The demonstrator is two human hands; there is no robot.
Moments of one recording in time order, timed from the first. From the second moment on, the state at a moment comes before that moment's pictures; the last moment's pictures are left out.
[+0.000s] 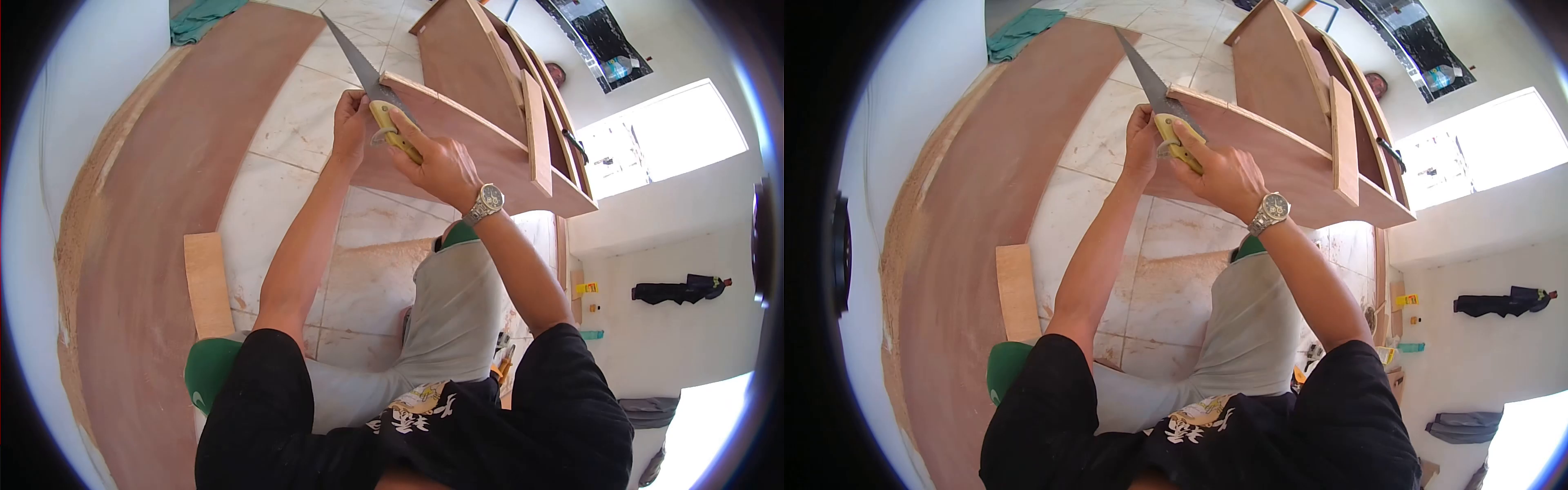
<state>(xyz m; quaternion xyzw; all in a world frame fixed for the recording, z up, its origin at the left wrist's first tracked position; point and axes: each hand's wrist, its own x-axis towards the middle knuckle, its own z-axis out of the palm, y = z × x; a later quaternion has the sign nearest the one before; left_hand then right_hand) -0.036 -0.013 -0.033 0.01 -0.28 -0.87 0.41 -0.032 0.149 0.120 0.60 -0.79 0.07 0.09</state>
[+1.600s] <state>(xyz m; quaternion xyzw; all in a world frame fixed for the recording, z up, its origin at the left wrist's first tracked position) 0.064 -0.095 -0.055 0.21 -0.74 -0.57 0.30 0.019 0.115 0.124 0.49 -0.86 0.11 0.02</state>
